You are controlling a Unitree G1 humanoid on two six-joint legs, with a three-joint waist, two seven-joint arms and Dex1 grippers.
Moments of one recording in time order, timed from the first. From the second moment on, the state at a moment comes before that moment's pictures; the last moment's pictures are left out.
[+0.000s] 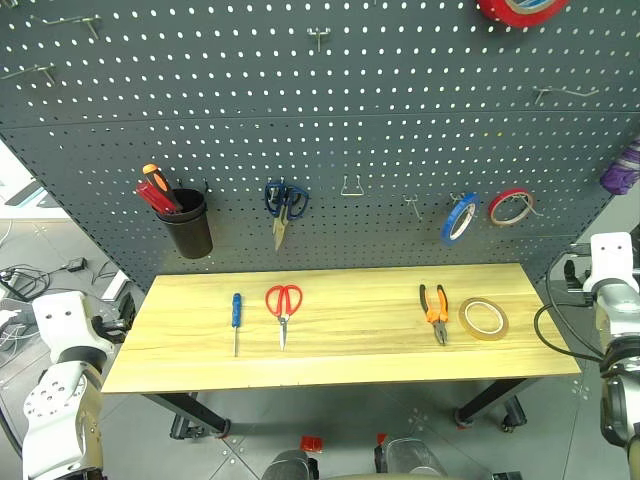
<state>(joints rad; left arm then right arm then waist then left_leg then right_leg) 0.10 0.48 0.54 0.04 -0.29 0.23 -0.21 -0.60 -0.71 -0.19 1.10 0.00 -0.05 0.08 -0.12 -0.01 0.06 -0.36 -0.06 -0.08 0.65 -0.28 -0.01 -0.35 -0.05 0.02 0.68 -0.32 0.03</state>
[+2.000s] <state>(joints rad) -0.15 0.61 -0.25 -0.38 -0.23 0.40 -0.84 -0.79 -0.64 0.25 0.87 -0.11 0.48 0.84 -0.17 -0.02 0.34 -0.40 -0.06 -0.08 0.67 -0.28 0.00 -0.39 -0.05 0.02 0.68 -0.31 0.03</state>
